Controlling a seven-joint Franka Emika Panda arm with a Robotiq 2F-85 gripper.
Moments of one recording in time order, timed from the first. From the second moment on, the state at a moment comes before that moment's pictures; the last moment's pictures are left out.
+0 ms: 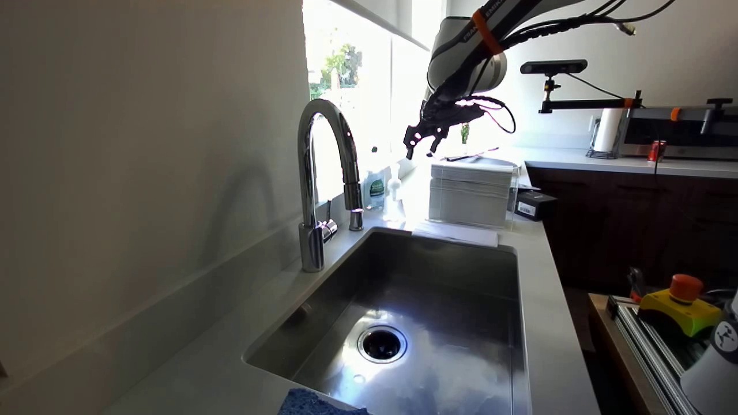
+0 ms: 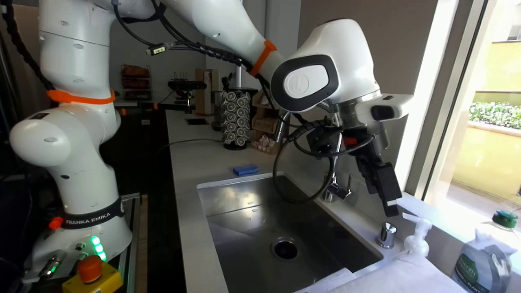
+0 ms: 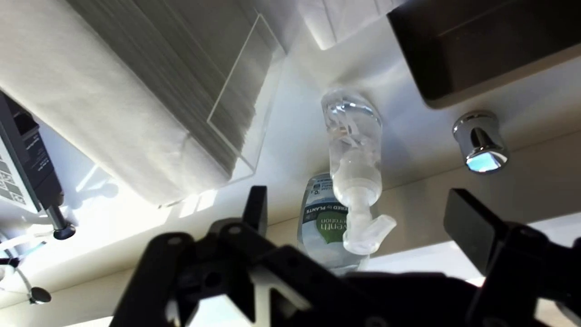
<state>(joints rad) -0.29 0.17 -0.35 -2.04 -0.08 2.64 0.02</state>
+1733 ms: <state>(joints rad) -0.38 0.45 -0.26 -1.74 0.15 2.64 0.12</state>
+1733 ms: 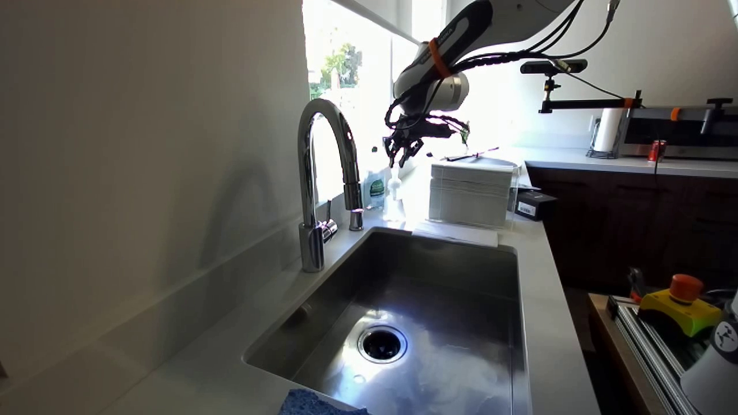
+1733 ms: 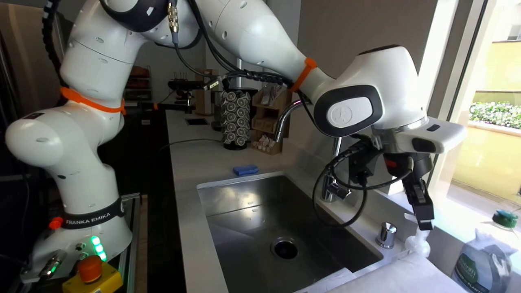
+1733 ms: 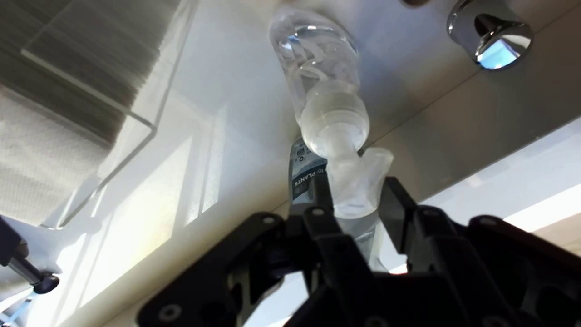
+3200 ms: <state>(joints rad) -0.47 0.44 -0.18 -1.72 0.19 2.64 -0.12</state>
